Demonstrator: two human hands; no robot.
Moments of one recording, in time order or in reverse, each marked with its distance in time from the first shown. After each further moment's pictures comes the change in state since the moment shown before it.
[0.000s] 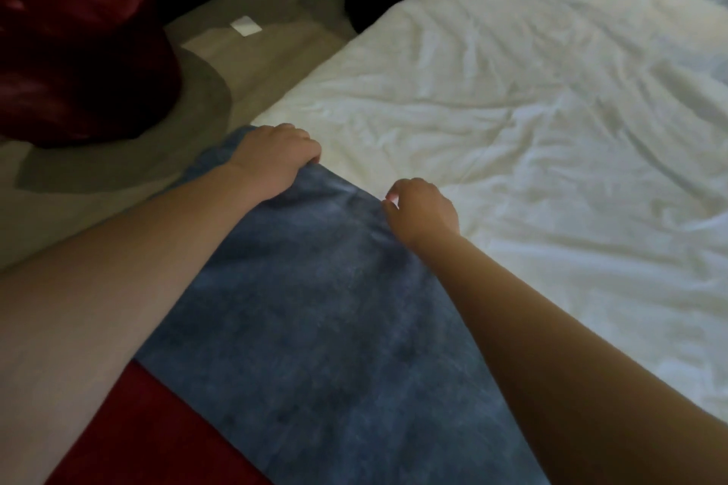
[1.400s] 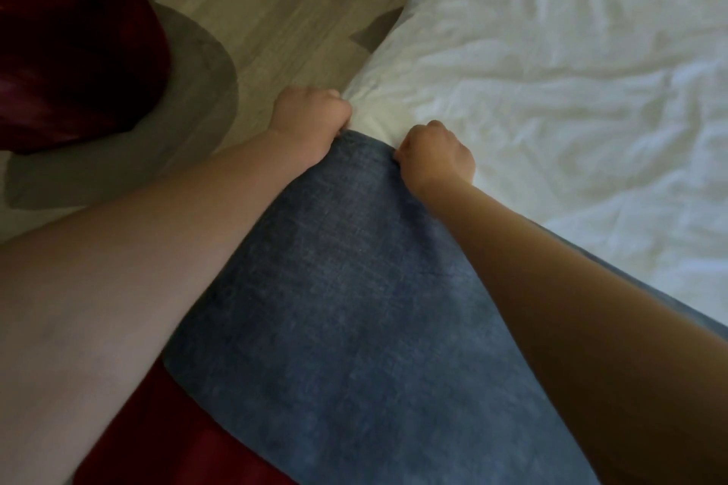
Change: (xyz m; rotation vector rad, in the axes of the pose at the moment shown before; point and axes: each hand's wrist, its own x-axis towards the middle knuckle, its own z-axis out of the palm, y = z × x) left_hand 0.076 -0.174 0.067 -0.056 -0.052 0.034; right_hand 0.159 -0.159 0.074 -0.050 0.030 0.222
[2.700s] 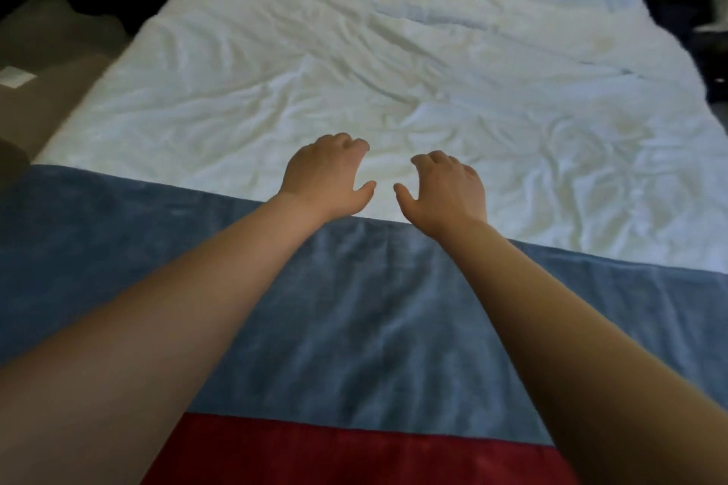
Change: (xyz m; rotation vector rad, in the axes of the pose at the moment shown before) left_hand -0.121 0.566 -0.155 -0.212 0.133 0.362; right_hand -0.341 0.464 -0.209 -0.155 0.331 0.143
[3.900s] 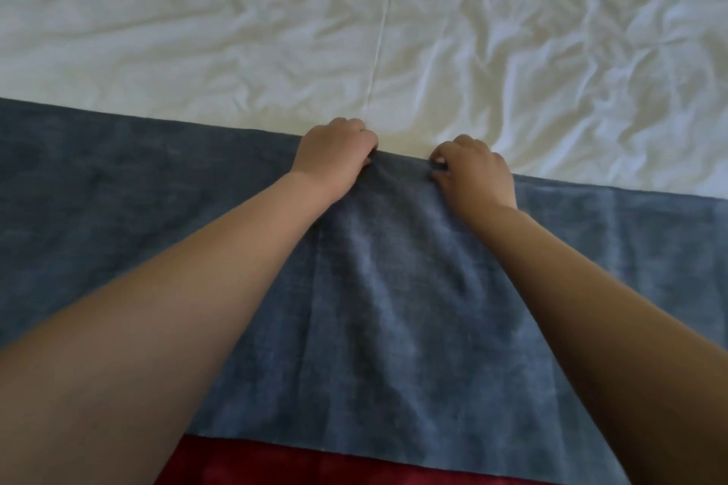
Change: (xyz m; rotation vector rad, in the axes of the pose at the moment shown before) left_hand 0.109 0.268 0.272 0.086 -0.217 0.044; right_hand -0.046 0.378 0.171 0.122 -0.198 0.009
